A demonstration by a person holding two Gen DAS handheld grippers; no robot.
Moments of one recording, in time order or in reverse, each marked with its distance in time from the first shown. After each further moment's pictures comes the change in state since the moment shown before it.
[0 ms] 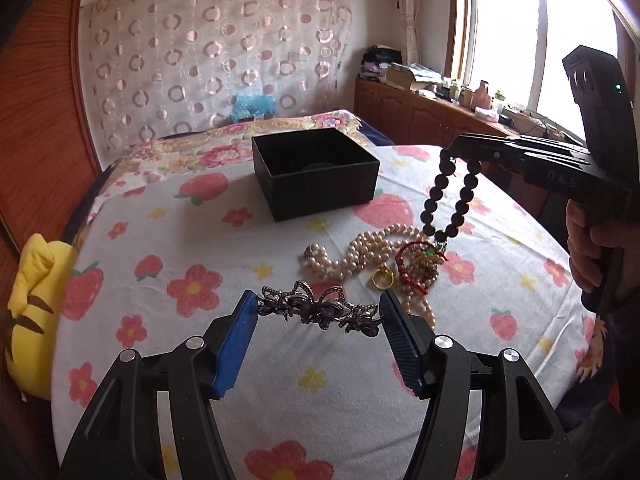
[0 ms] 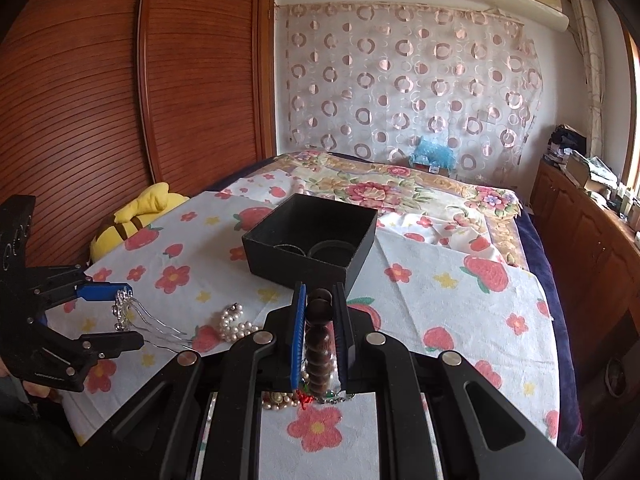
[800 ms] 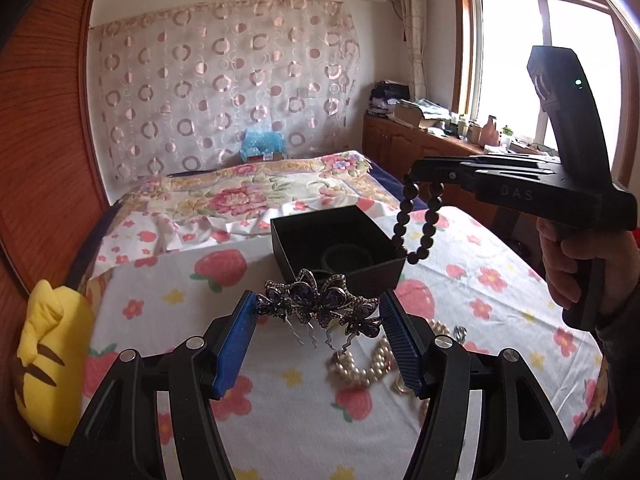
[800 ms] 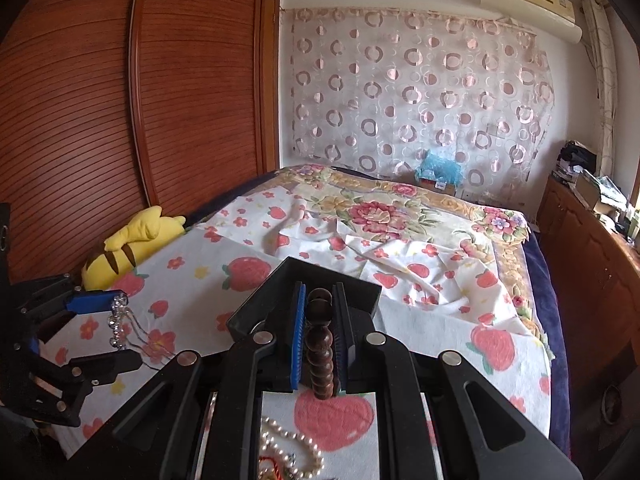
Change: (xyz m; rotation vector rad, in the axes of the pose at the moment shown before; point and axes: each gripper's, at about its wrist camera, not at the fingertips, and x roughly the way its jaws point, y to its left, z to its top) left arm 0.001 0.024 0.075 -0.007 -0.129 0.025; right arm 0.049 -0.010 0.090 -0.024 -0.010 0.010
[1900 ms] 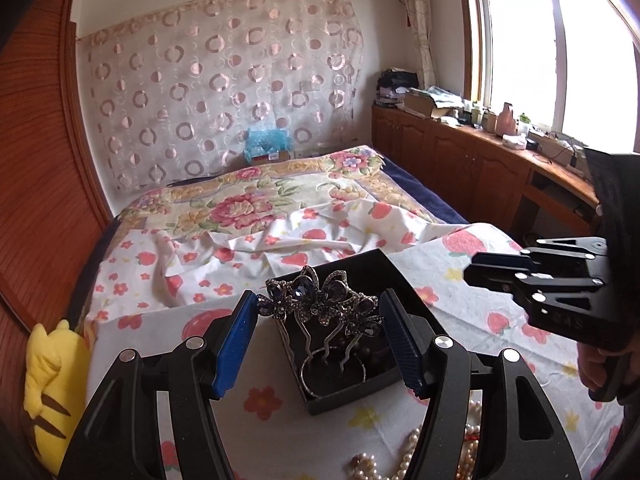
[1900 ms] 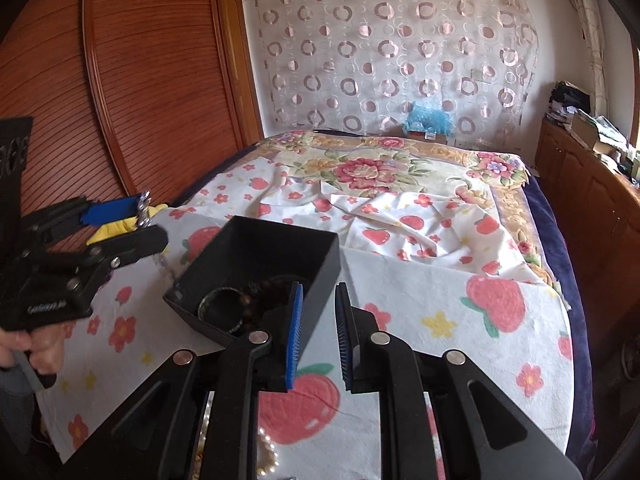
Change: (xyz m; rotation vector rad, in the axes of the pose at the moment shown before) left arm 0.084 -0.009 0.059 0.057 0.050 0.054; right arm 0.040 -0.059 -0.041 0.144 0.114 0.014
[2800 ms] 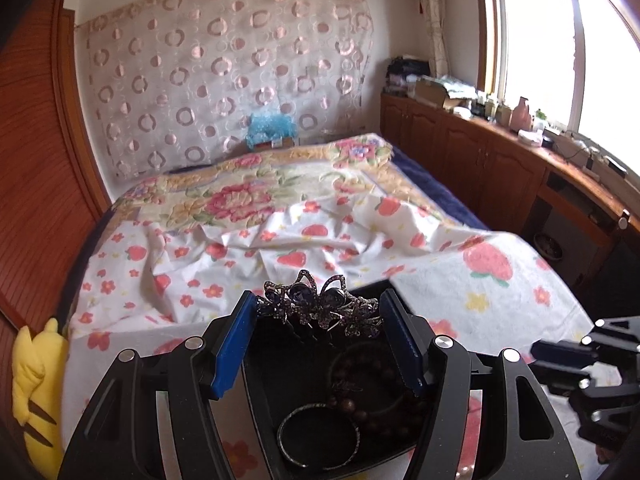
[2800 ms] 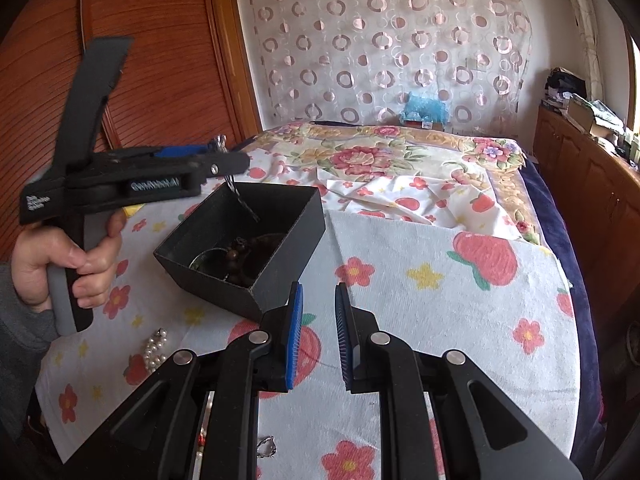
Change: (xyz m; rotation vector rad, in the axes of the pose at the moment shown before) left arm 0.071 -0.006 0.028 -0.033 0.066 0.018; right arm -0.006 -0.015 -0.042 0.023 0.016 0.014
